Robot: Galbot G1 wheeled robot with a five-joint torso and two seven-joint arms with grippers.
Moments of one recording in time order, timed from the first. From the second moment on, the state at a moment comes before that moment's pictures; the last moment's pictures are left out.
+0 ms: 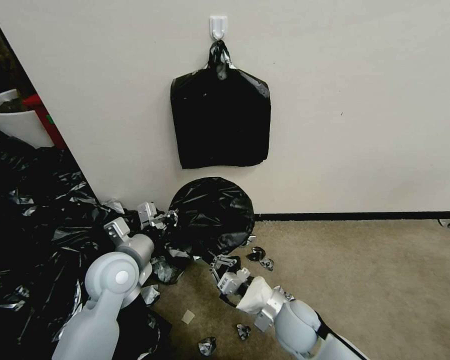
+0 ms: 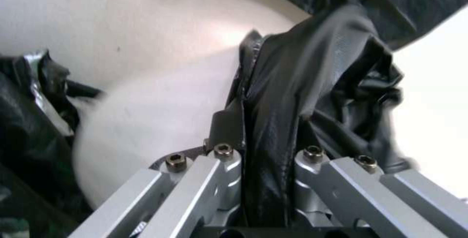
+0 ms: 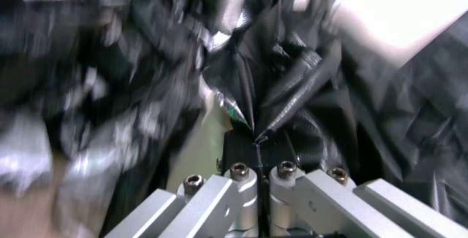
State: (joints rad) left arm 1.26 -1.26 -0.49 -2.09 -1.04 0.57 -0.31; right arm -1.16 1.17 -0.10 1.64 -0.56 0.39 -0.05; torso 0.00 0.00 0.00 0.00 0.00
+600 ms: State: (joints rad) left arm 1.24 -1.25 -0.47 -2.02 -0.97 0.52 -0.28; right arm -1.20 1.10 -0.08 1.76 -0.57 0.43 -0.06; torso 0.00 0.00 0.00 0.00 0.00
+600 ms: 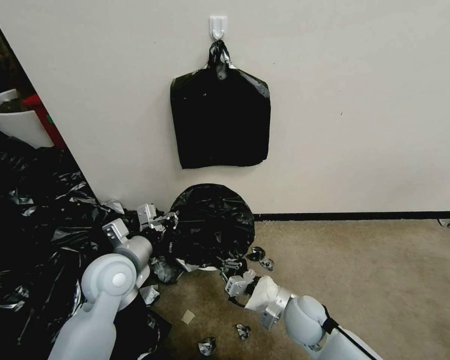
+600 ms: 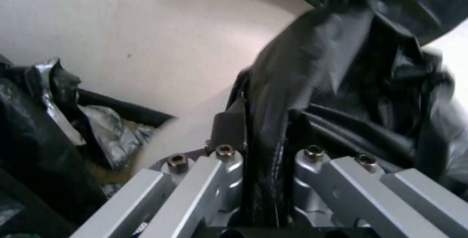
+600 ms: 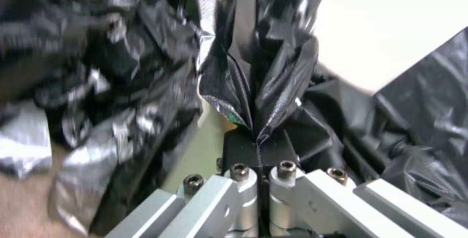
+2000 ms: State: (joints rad) left arm 1.23 -1.26 -0.46 -2.01 -0.98 0.43 -0.20; right arm -1.18 1.05 0.10 1.52 -0.31 0.71 -0.62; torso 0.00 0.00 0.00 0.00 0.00
